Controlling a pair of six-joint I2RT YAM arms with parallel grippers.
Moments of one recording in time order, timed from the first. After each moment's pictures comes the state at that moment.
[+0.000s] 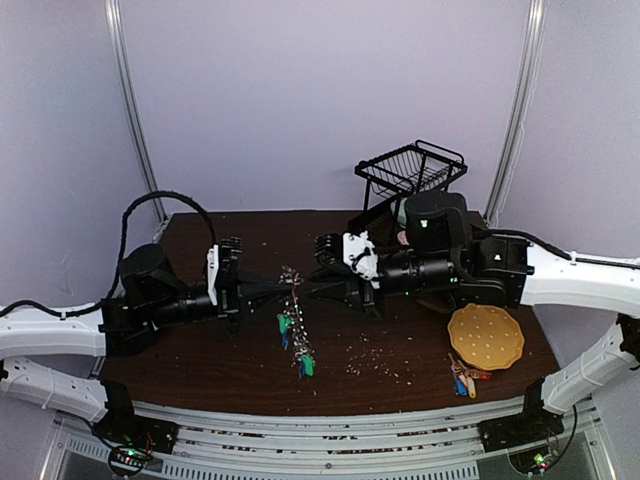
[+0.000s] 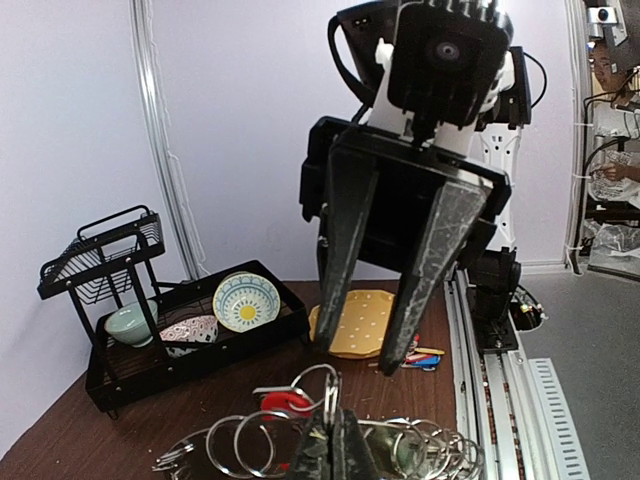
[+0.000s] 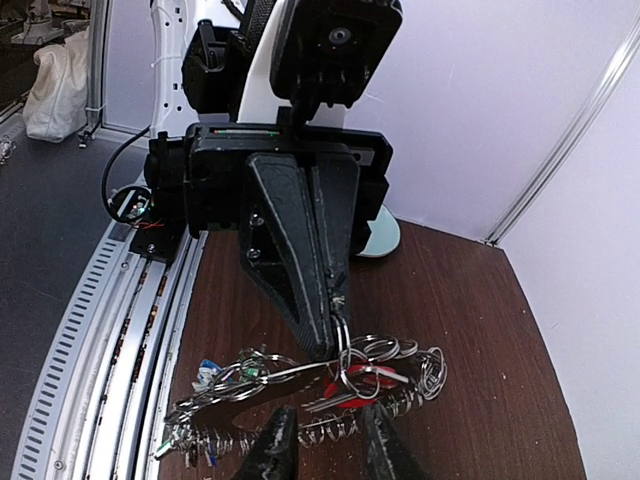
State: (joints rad) left arm -0.99 1.03 0.58 0.51 0.38 0.11; right arm 1.10 1.35 1.17 -0.14 -0.30 -0.47
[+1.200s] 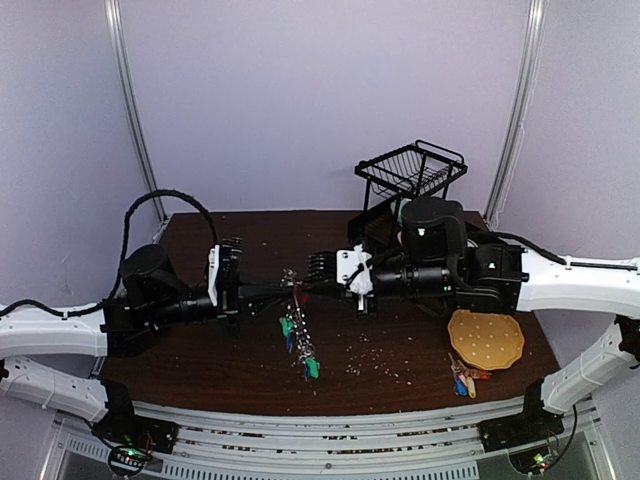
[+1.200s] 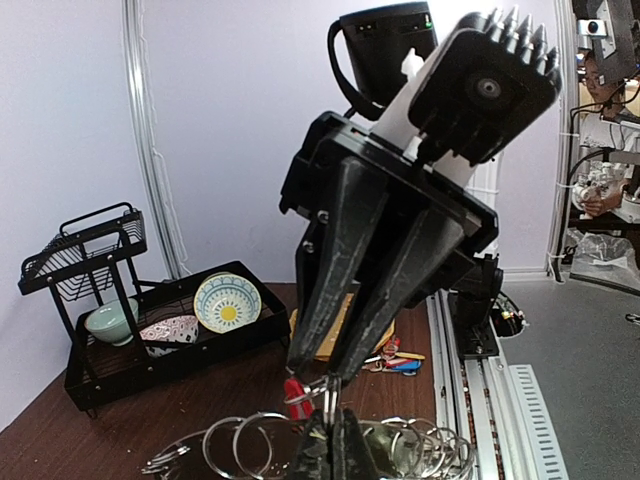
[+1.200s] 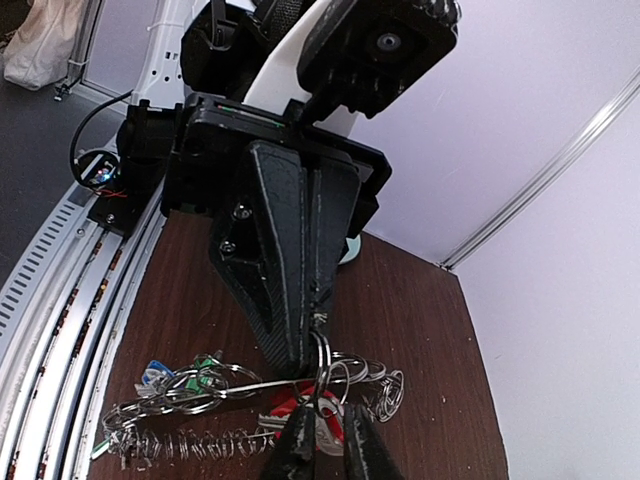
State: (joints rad) left arm -0.99 1.04 0.58 0.53 0.42 0.06; right arm 1.13 1.37 1.15 -0.06 -0.21 -0.66
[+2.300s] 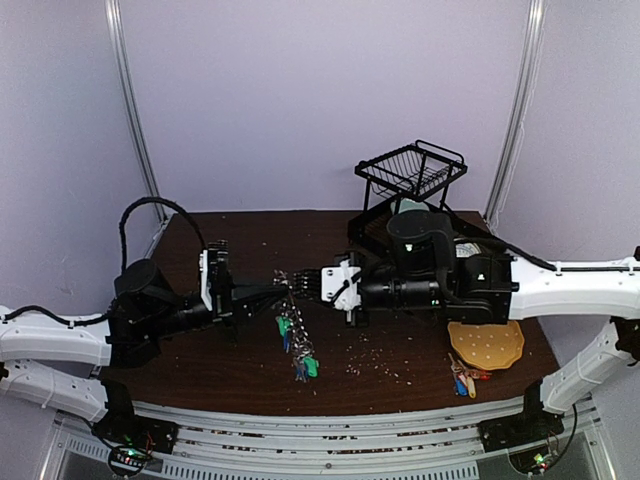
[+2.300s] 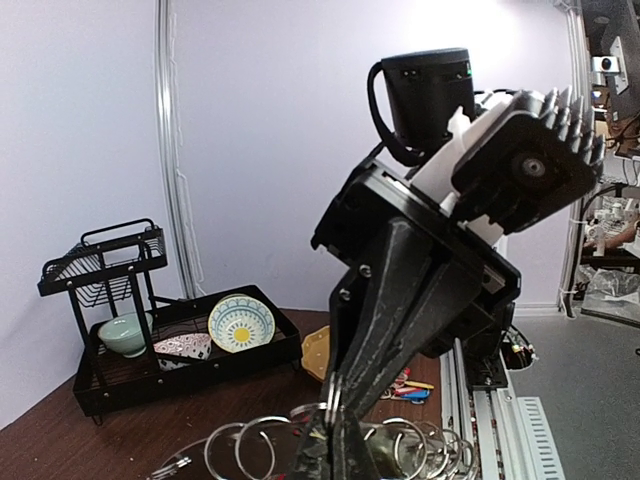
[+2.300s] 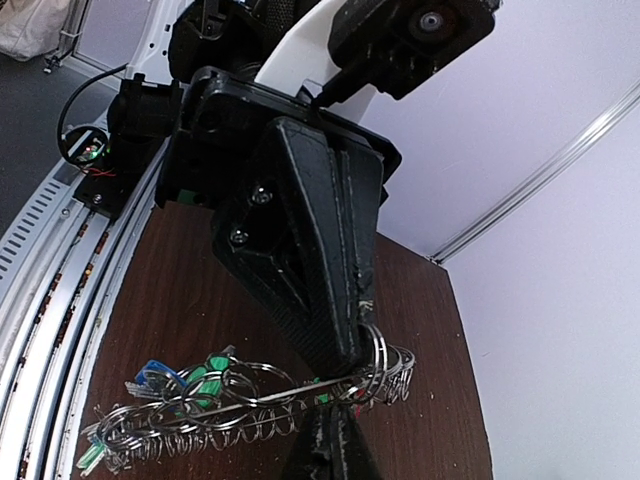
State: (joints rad) left arm -1.00 1.04 0.48 0.74 0.34 -0.01; right arm 1.19 1.40 1.14 -0.03 -0.13 -0.70
